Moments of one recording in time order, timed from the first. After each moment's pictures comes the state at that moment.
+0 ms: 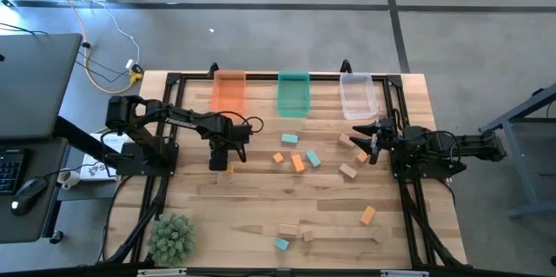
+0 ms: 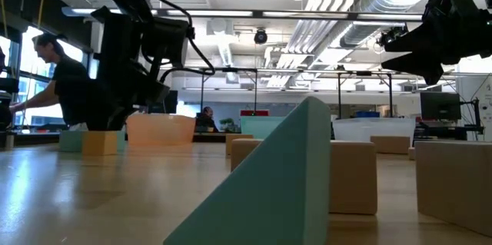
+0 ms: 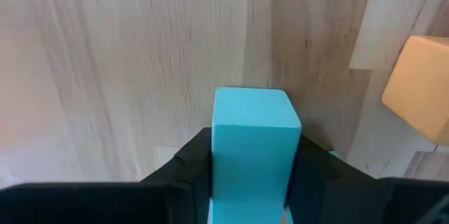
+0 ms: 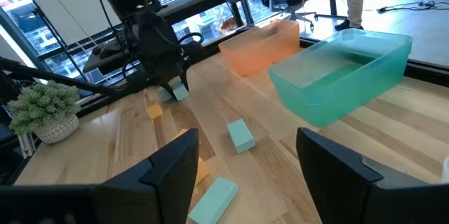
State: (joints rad) left arm 0.26 1.63 0.83 -0.86 -0.07 0.11; right arm 0.06 0.03 0.08 -0.20 0.36 0.38
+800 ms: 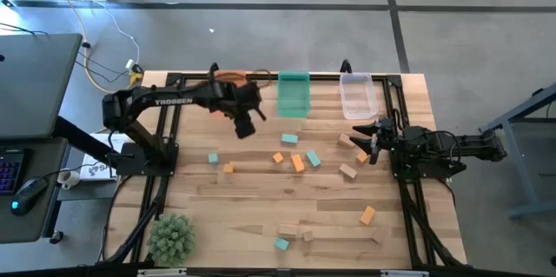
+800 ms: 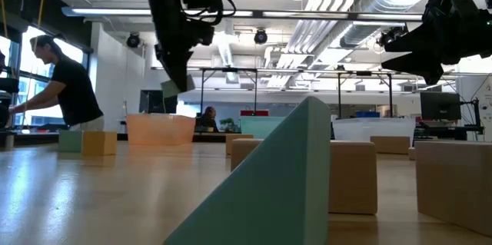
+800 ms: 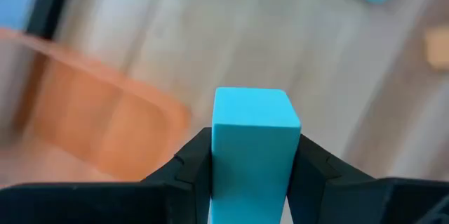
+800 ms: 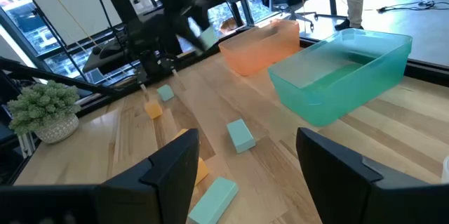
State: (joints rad) left arm 0.46 1.59 1.23 -0.91 -0.18 -0.05; right arm 0.06 0.03 0.09 -0.20 0.36 0.38
